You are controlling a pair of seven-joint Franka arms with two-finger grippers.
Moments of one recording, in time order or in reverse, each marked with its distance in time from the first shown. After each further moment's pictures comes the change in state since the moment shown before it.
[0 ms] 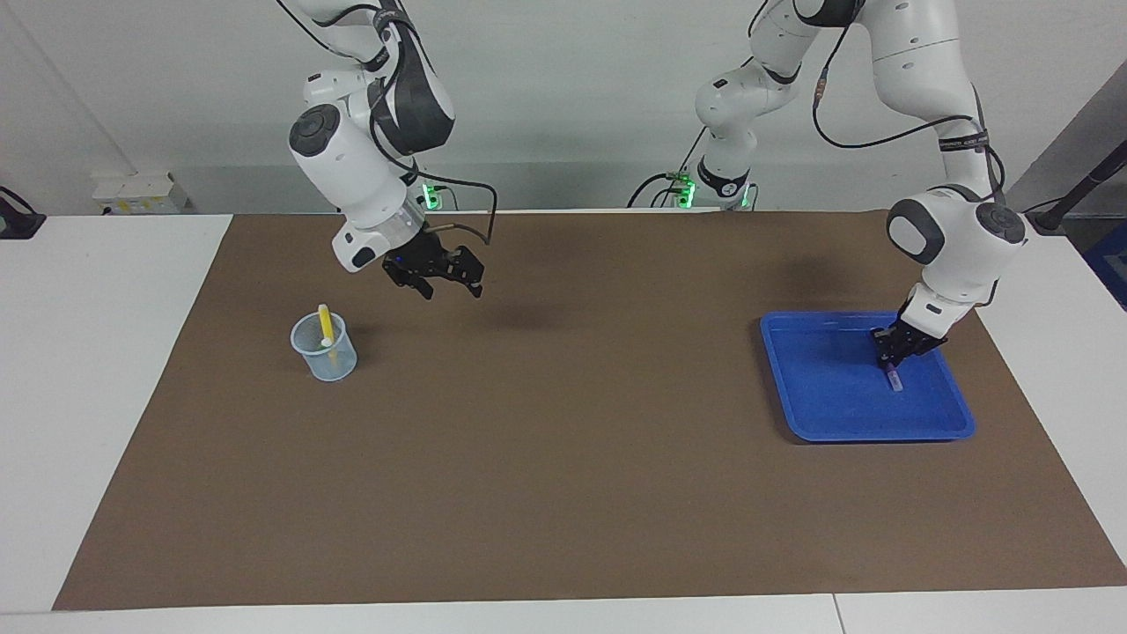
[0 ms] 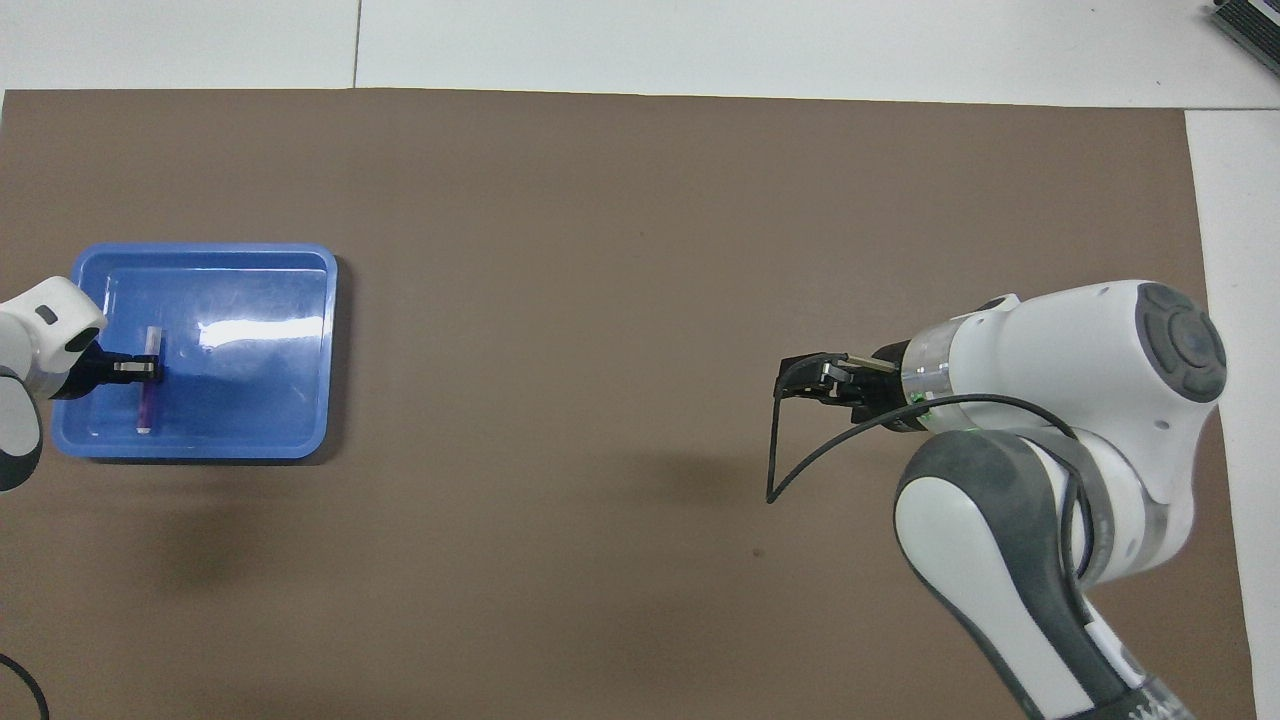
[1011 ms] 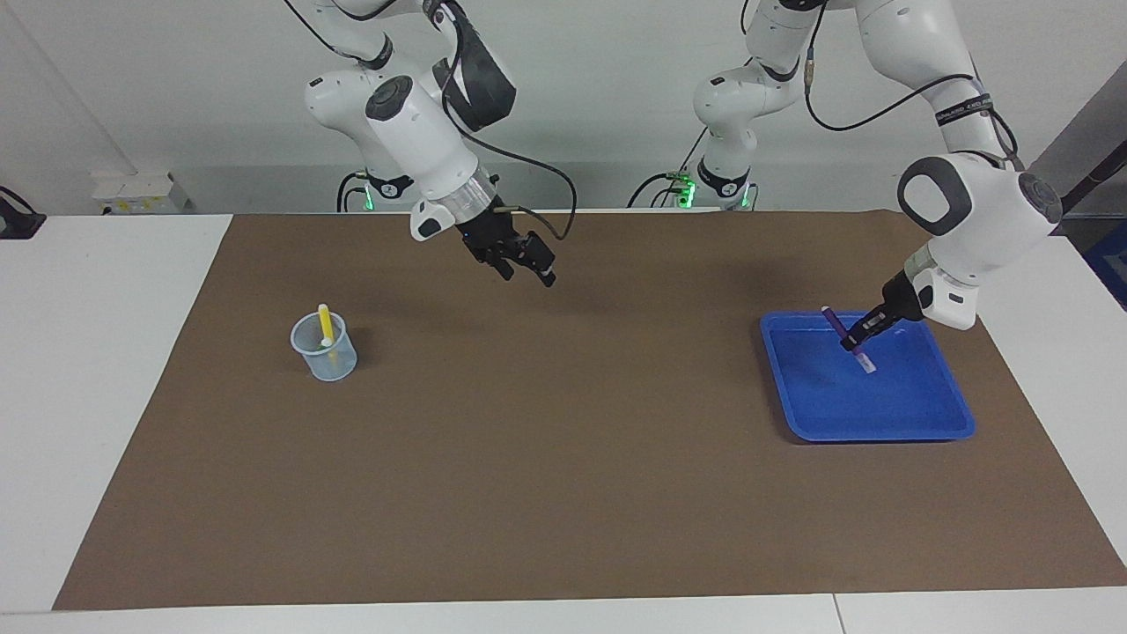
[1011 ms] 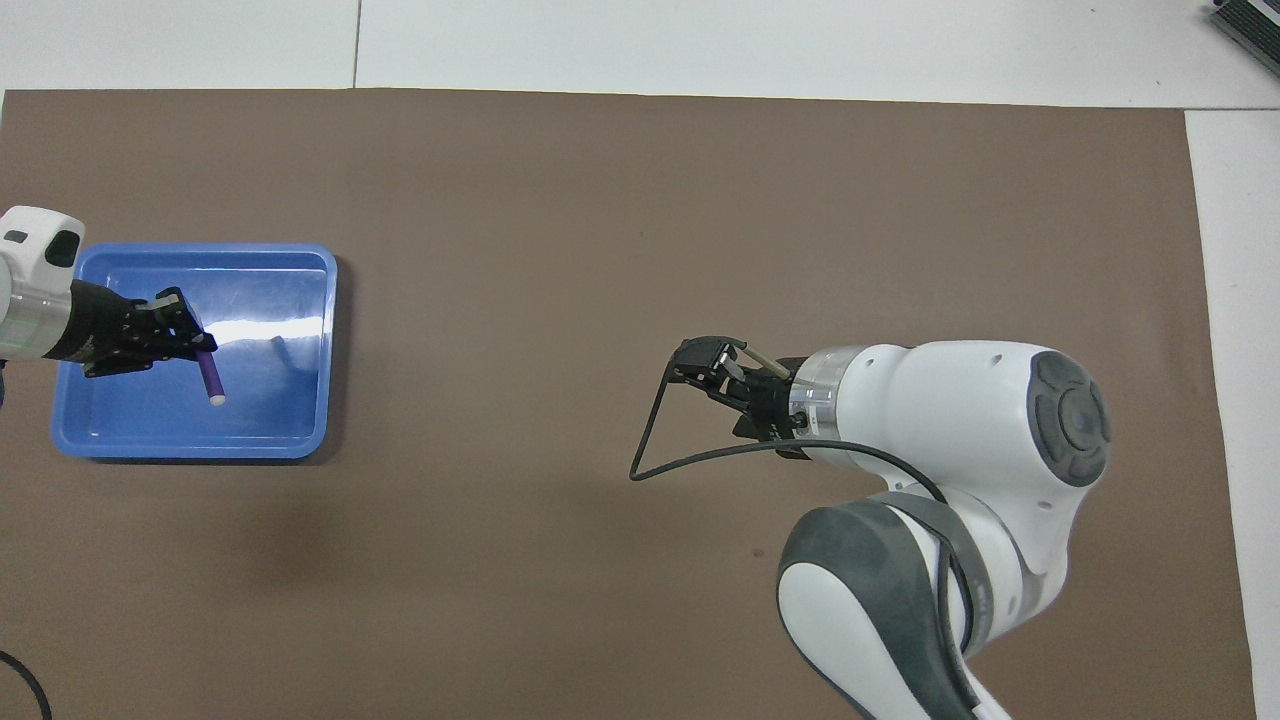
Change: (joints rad) left arm -0.115 -0.105 -0.018 0.147 -0.280 -0.361 -0.552; right arm 0.170 0.002 0.001 -0.002 0.110 0.203 0.373
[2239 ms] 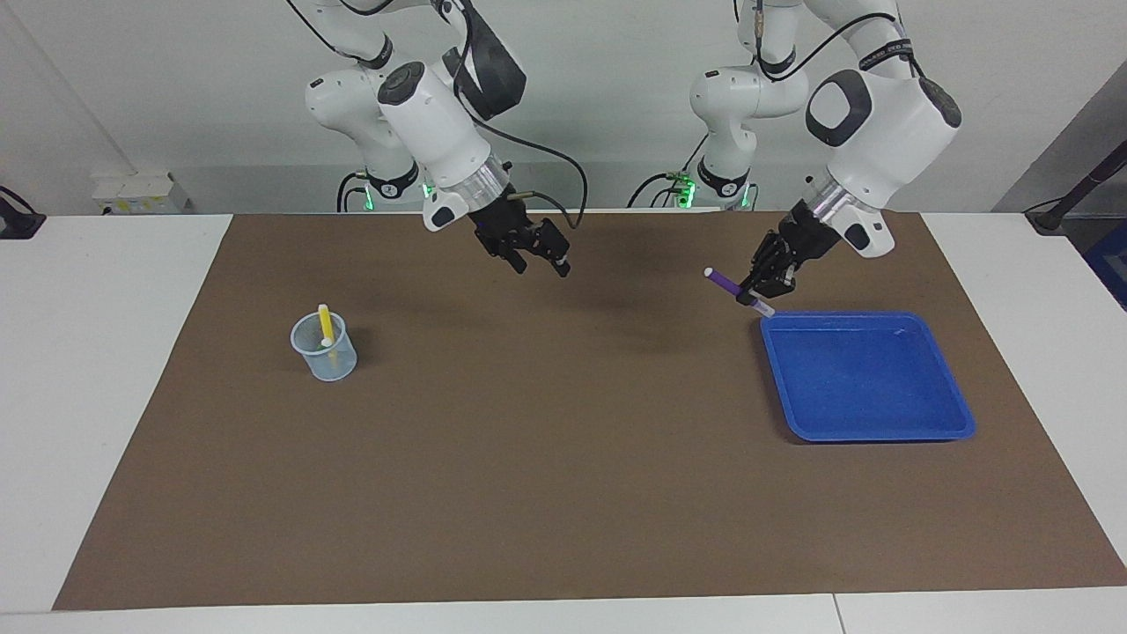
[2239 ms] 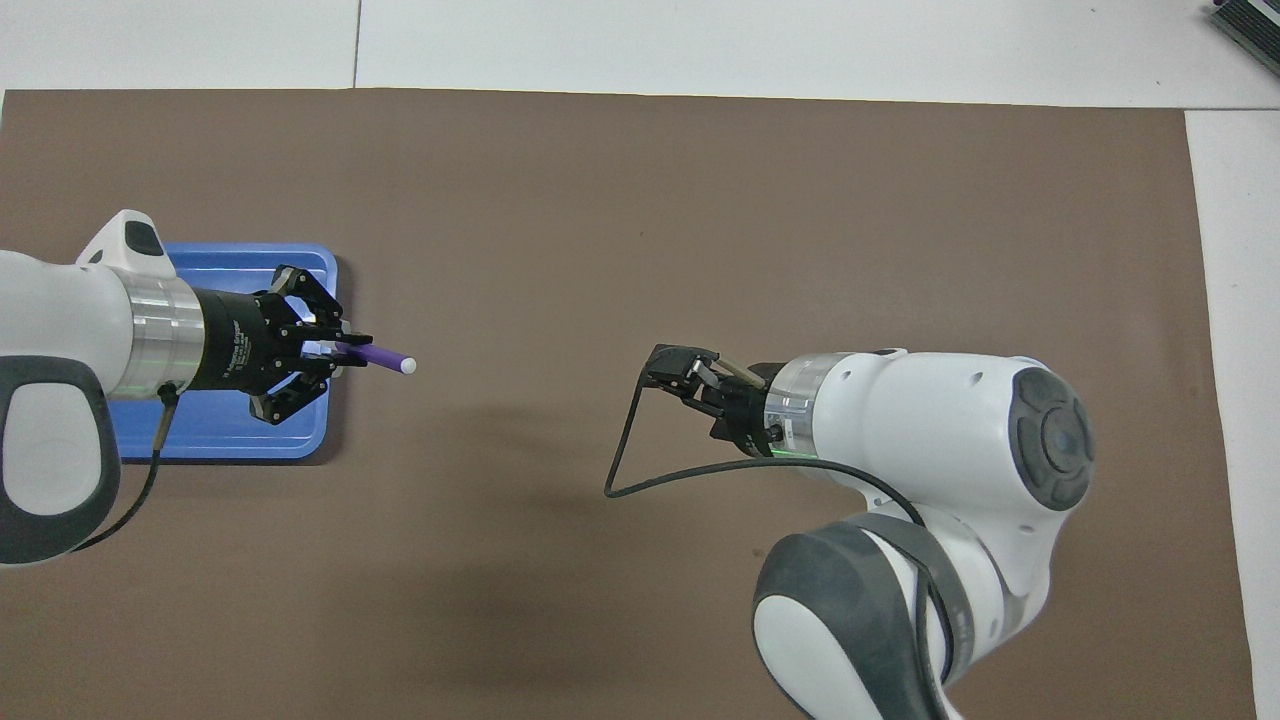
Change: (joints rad) left arm -0.310 -0.279 -0.005 -0.127 -0.231 0.044 -0.976; right arm 0.056 -0.006 0.003 0.020 0.003 0.022 0.001
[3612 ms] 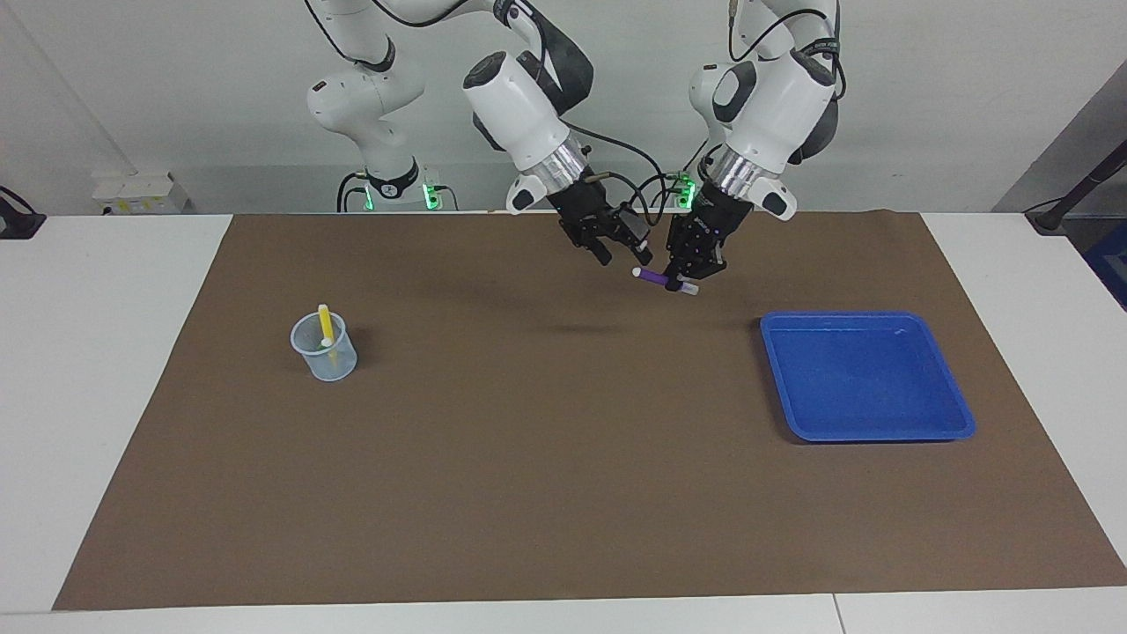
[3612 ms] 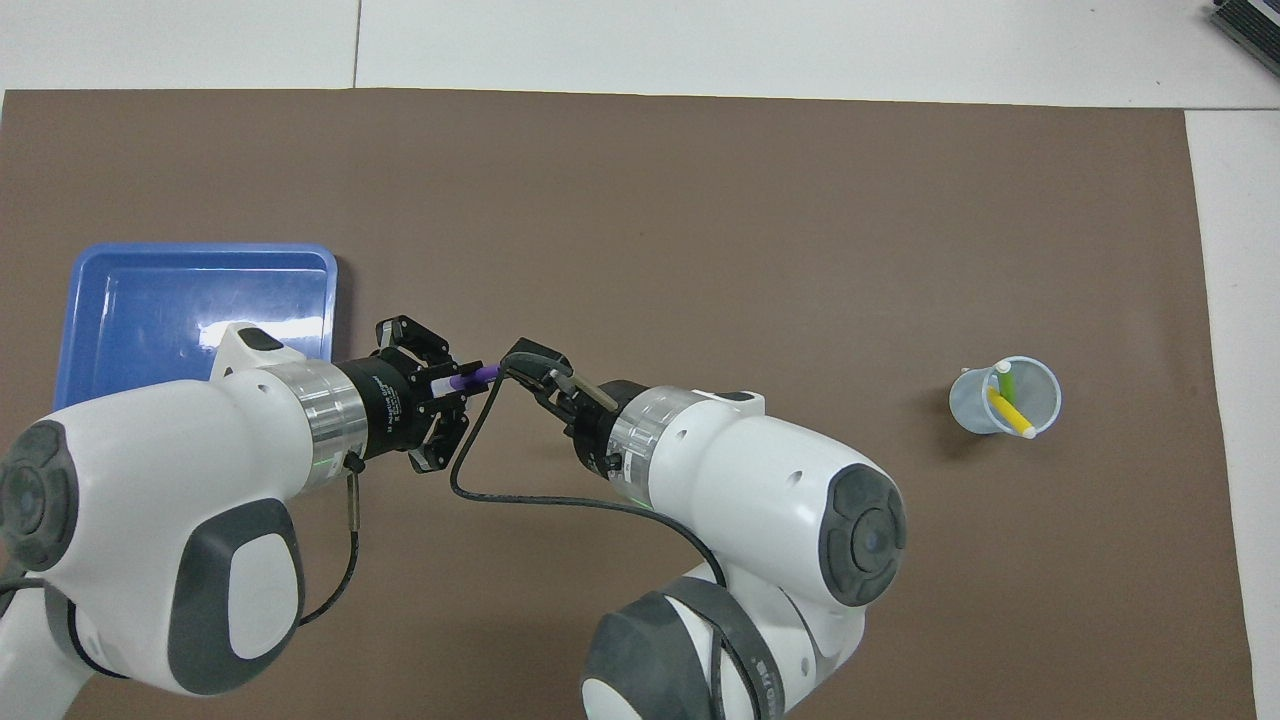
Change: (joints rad) left arm -0.242 -0.091 0.000 -0.181 -0.002 0.339 -0.602; right arm 0.129 0.138 0.067 0.098 0.044 0.335 0.264
